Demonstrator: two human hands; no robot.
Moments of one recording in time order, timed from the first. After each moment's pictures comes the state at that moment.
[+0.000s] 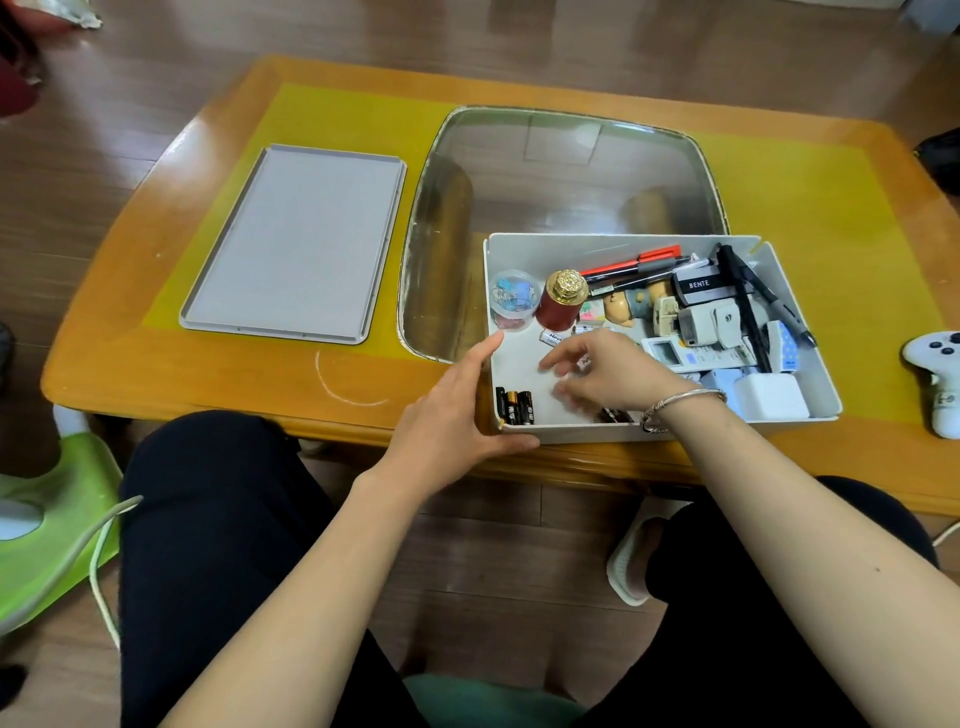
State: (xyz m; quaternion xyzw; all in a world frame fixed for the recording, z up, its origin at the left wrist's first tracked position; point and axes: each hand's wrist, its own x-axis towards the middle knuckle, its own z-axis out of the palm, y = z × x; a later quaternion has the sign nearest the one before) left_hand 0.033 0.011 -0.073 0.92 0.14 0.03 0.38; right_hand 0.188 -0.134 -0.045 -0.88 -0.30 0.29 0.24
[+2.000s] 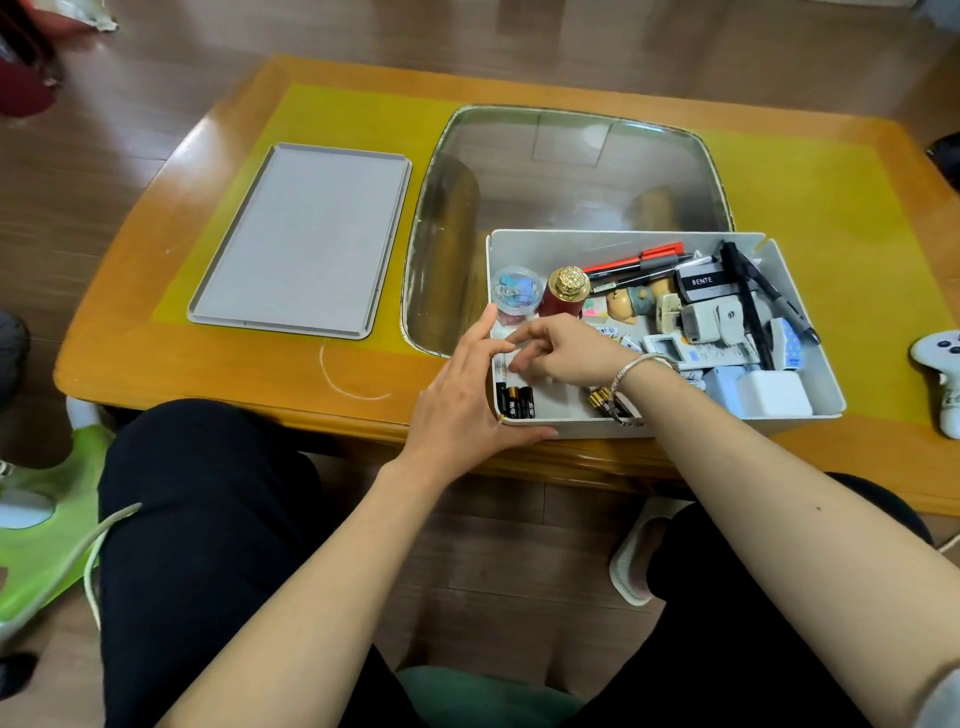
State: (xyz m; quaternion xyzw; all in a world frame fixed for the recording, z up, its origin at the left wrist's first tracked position) left_hand 0.044 0.002 -0.084 0.92 0.10 0.18 0.33; right_hand 0.185 -0.096 -0.041 -0.82 -0.30 0.38 0.29
